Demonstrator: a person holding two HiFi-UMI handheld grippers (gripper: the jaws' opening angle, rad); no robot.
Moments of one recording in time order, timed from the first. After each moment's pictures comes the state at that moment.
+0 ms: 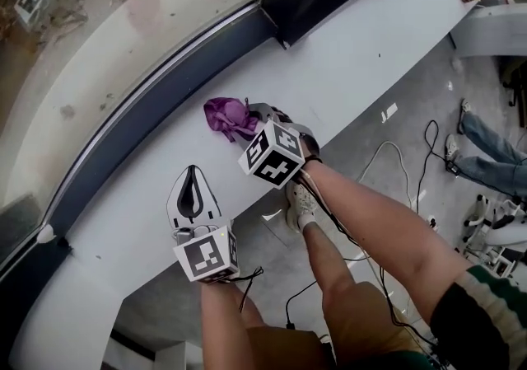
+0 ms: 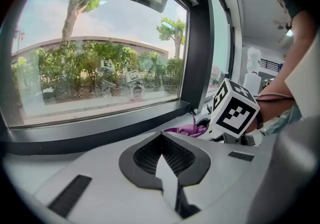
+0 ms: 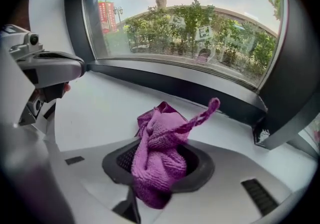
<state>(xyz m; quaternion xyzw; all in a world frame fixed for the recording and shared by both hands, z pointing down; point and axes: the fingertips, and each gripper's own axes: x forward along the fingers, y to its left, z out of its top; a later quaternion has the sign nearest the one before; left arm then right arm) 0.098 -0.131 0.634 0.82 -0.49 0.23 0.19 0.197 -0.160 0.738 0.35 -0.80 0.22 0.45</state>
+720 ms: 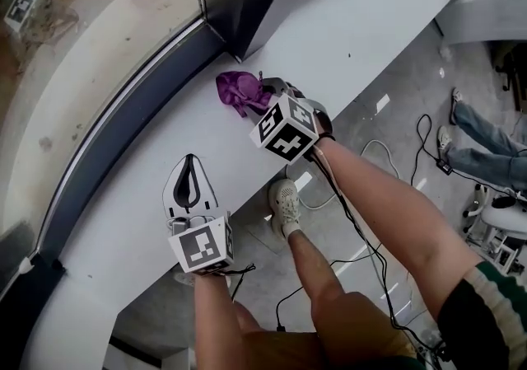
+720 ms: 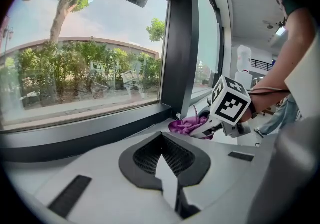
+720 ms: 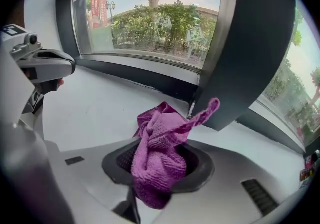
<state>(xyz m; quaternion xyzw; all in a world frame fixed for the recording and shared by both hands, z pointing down) 0.205 -0.148 0.641 0.85 -0.45 0.23 0.17 0.349 -0.184 0.736 0.40 -0.76 0.20 0.47</state>
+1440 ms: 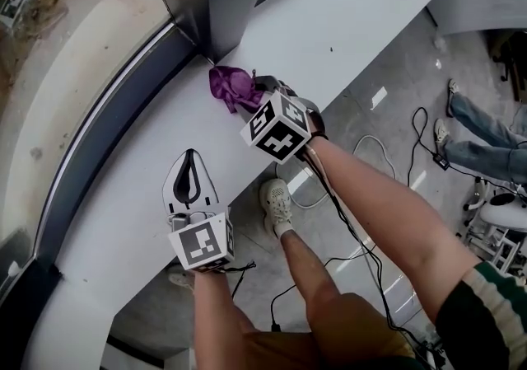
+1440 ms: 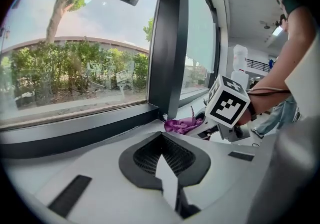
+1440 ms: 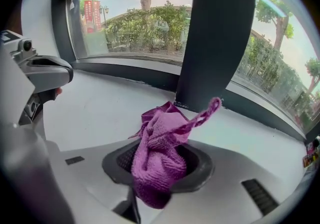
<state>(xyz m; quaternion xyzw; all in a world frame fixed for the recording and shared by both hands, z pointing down) 0.258 -0.136 0.645 0.86 -0.43 0.22 0.17 0.383 -0.173 0.737 0.43 -0.76 0.22 0.45</state>
